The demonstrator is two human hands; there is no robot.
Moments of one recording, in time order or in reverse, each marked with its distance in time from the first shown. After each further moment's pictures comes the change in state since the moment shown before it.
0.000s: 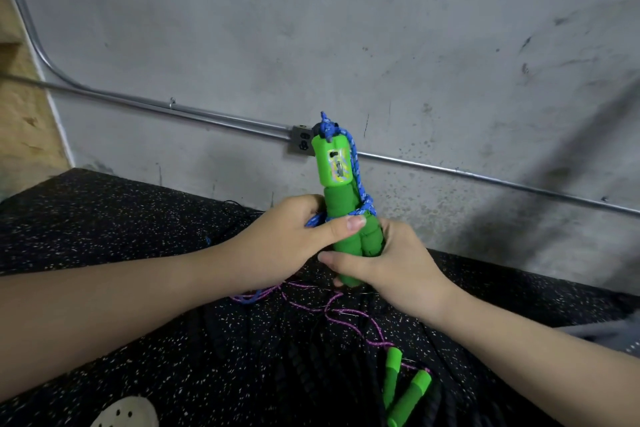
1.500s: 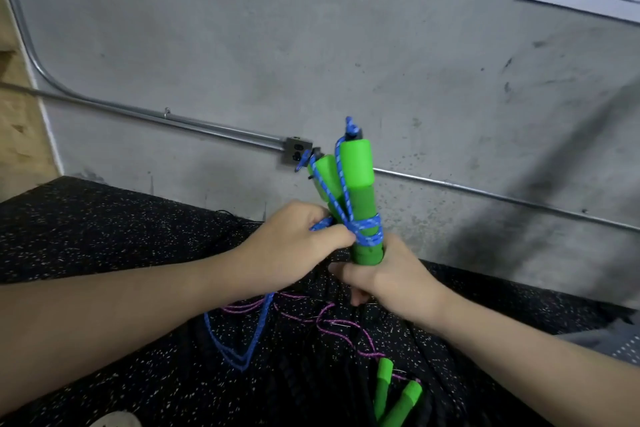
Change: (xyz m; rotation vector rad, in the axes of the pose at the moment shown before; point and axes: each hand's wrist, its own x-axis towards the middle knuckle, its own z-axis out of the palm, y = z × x) left_hand 0.004 0.007 0.003 0.058 0.046 -0.056; right_hand 0.002 0.003 -0.010 -0.166 -0.020 0.046
